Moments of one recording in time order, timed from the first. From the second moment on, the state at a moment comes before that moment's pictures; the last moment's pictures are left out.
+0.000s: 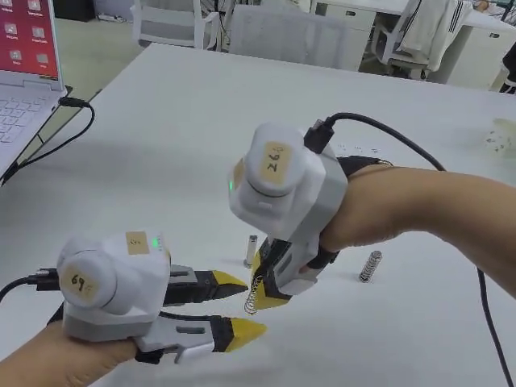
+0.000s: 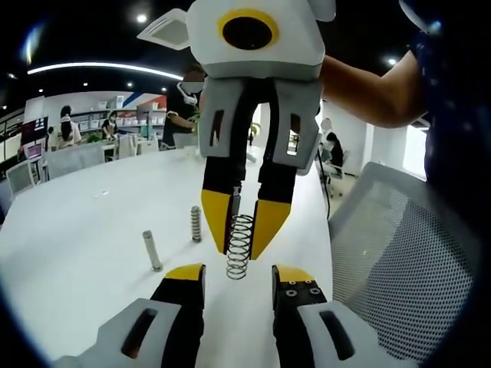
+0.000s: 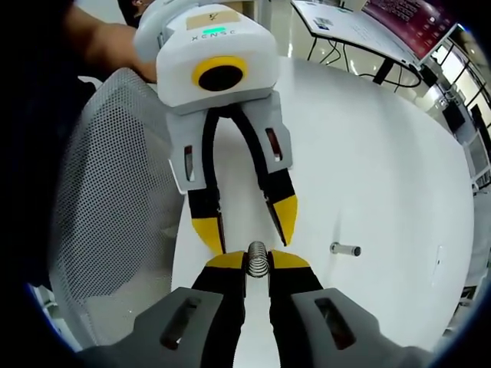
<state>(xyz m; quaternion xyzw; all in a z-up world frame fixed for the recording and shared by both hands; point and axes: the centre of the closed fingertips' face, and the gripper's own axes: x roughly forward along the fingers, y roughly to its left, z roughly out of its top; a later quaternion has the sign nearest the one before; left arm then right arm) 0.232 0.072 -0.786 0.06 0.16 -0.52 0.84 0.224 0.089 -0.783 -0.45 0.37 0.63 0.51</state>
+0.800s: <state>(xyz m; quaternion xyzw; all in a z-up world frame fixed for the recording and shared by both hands) 0.240 0.084 -0.788 0.04 0.16 -0.48 0.86 0.234 0.082 -0.777 -0.45 0.37 0.63 0.52</state>
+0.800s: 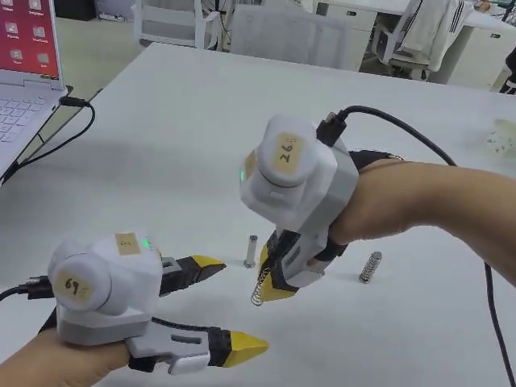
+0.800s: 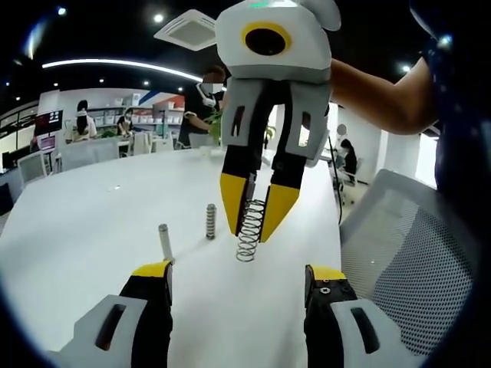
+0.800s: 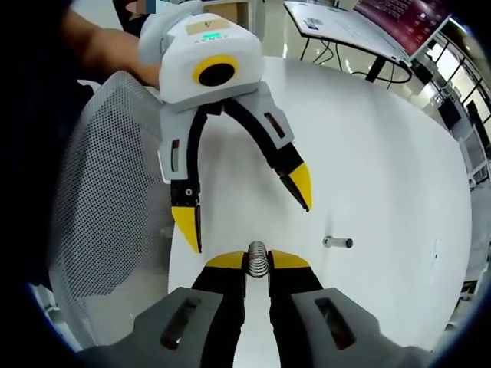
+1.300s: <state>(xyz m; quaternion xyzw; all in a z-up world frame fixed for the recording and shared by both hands) 0.243 0.086 -0.785 0.03 0.15 -0.47 0.87 0.243 0.079 -0.770 -0.44 0.37 0.62 0.53</state>
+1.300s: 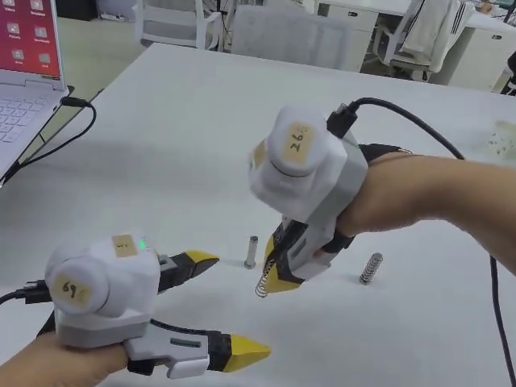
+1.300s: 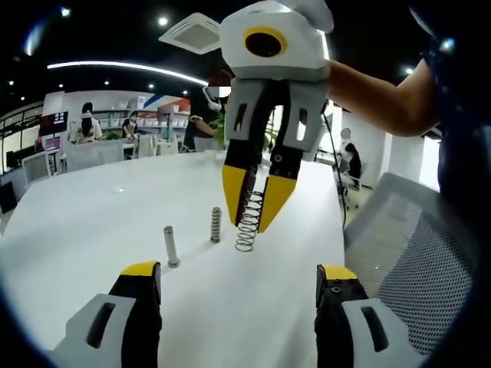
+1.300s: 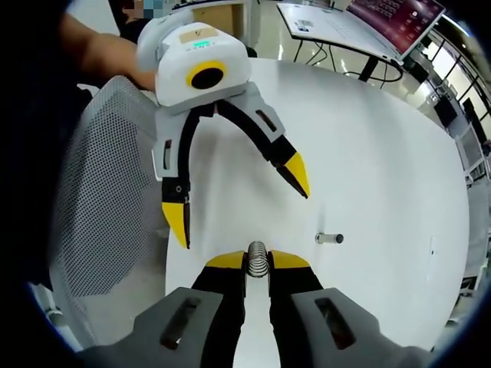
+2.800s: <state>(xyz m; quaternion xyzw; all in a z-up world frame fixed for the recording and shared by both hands) 0.243 0.096 -0.783 0.02 0.15 -0.45 0.88 0.325 0.093 -0.766 -0.45 0.37 0.58 0.57</state>
